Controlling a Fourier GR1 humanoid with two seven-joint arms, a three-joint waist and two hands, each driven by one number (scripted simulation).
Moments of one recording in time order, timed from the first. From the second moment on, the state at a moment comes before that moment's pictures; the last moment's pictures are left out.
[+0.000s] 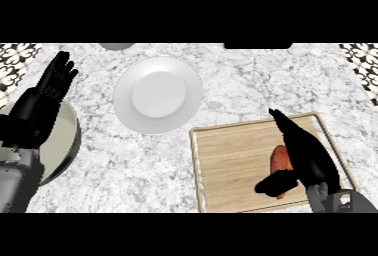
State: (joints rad) left arm -0.28 0.42 -0.03 -1.58 0.18 0.06 0.09; right arm -0.22 -0.46 0.47 -1.83 0.46 0.04 0.93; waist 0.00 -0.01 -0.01
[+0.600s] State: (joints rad) left arm -0.27 0.39 -0.03 -1.58 0.15 0.05 0.08; right arm -0.28 -0.50 0.45 -1.85 0.35 0.23 1.09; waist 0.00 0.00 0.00
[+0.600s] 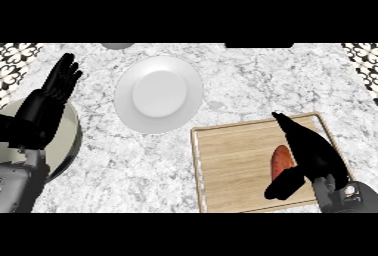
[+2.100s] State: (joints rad) left arm -0.26 0.34 0.05 -1.60 0.10 -0.03 0.10; right arm -0.18 -0.39 0.41 -1.49 0.60 0.24 0.92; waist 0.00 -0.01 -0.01
